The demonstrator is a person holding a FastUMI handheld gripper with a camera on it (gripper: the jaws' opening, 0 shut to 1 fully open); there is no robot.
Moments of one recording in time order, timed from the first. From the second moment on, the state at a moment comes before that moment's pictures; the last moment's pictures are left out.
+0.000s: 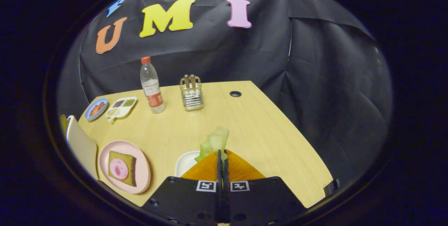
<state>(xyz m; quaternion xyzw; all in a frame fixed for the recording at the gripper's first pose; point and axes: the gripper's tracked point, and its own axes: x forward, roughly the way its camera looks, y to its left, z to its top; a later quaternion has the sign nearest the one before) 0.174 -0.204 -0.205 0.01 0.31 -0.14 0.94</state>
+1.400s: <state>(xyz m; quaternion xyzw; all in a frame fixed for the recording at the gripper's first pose) 0.136 0.116 -0.187 -0.05 0.29 0.06 0.95</state>
